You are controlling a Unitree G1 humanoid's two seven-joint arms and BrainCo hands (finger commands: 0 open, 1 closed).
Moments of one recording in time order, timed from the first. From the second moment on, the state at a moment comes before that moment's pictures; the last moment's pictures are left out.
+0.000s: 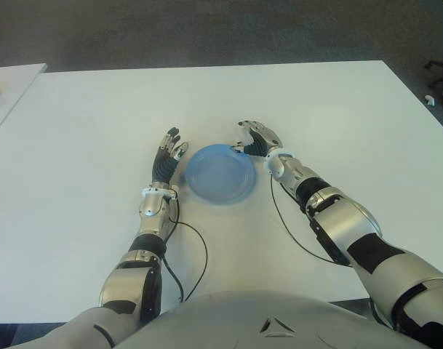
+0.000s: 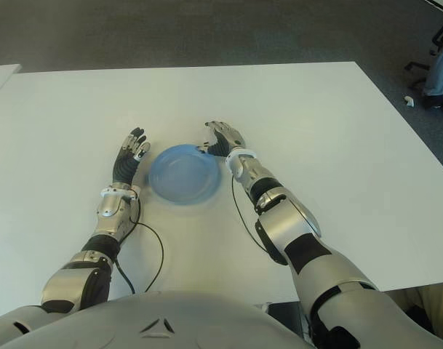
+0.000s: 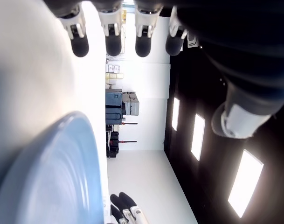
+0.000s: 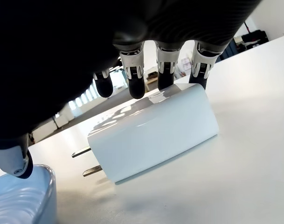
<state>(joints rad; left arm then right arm) -0.28 0.05 0.14 0.96 -0.10 -0.67 -0.15 -0.83 -0.10 0.48 1.32 -0.66 -0.27 -0.33</state>
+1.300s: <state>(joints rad) -0.25 0.05 0.15 0.92 -0.12 -0.67 -0.16 -0.77 -0.09 0.40 1.32 -0.58 -0.28 -0.32</state>
